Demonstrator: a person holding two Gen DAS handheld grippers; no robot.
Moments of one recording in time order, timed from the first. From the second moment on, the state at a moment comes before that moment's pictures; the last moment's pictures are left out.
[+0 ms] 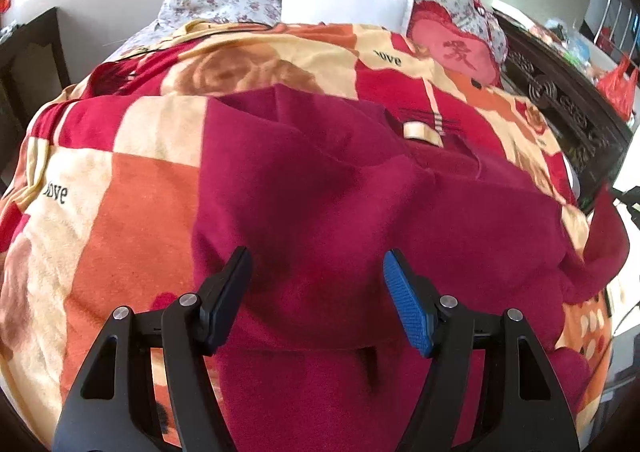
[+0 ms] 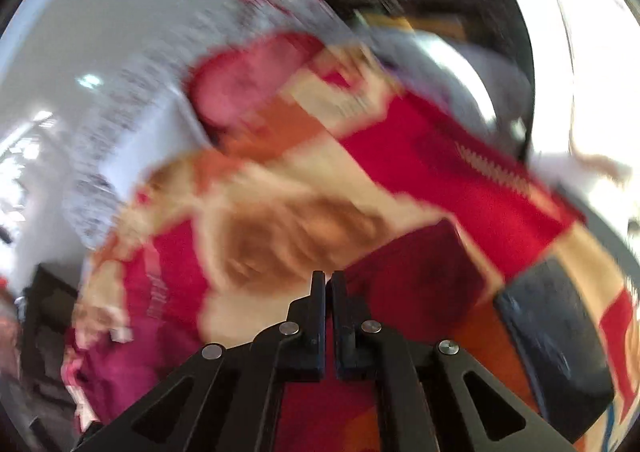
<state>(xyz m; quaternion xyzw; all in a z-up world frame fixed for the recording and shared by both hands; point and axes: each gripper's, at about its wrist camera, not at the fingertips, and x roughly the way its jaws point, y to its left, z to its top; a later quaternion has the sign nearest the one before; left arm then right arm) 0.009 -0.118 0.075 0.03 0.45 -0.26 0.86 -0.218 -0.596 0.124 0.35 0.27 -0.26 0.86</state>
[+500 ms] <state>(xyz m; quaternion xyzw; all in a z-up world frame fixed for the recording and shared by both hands) 0.019 -0.060 0.127 -0.05 0.39 -0.24 0.89 -0.097 -0.377 0.230 0.21 0.24 0.09 0.94</state>
